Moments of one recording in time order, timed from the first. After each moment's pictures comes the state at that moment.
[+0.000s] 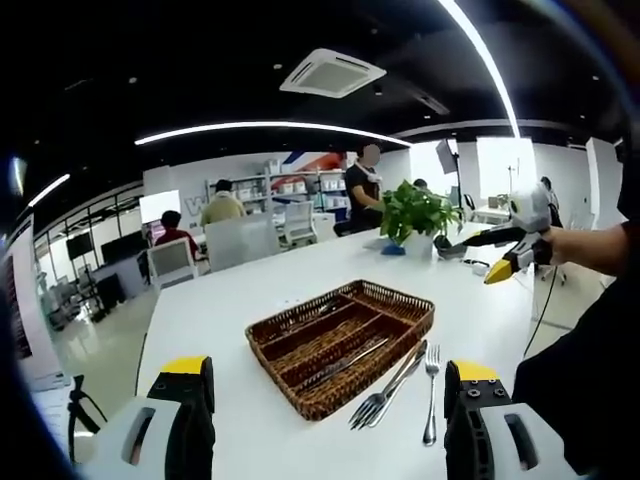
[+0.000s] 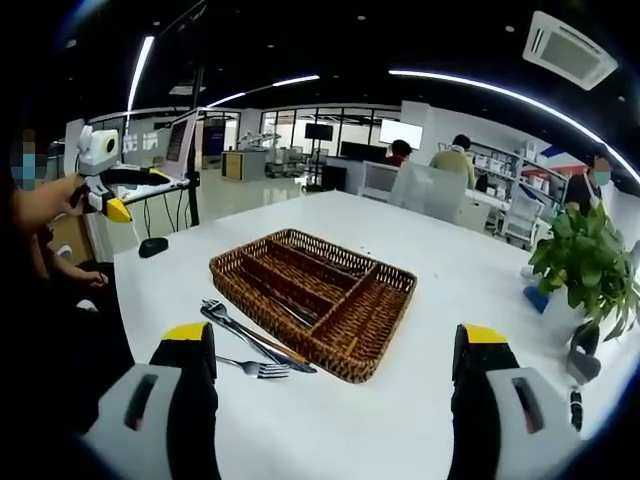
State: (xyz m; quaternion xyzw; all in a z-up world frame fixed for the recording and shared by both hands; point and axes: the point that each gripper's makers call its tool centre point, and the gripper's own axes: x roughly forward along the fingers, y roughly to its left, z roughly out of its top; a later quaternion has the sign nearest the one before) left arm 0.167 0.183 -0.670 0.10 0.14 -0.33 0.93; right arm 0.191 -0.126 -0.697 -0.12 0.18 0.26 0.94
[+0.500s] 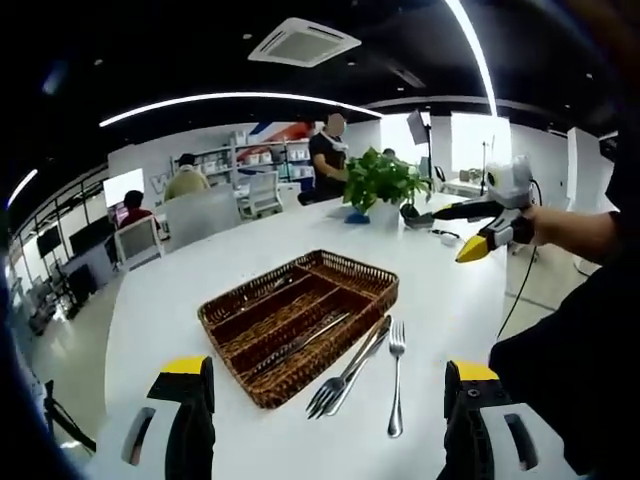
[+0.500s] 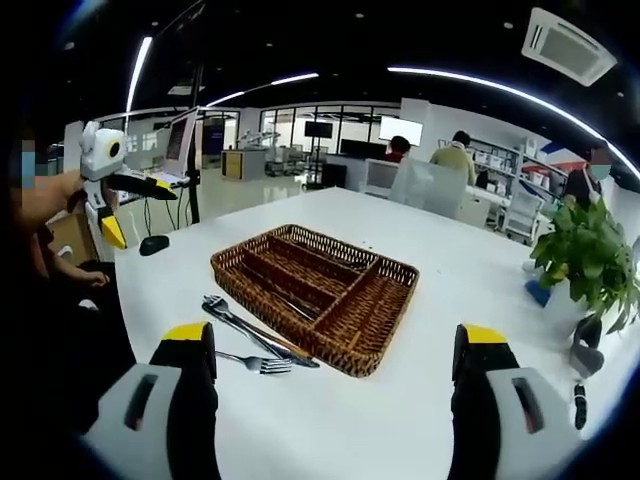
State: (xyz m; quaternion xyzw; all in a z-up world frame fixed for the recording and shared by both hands) left arm 0.160 0.135 -0.708 0.12 0.21 -0.39 0.89; right arm 0.188 -0.127 -0.706 -0.11 0.18 0.25 0.94
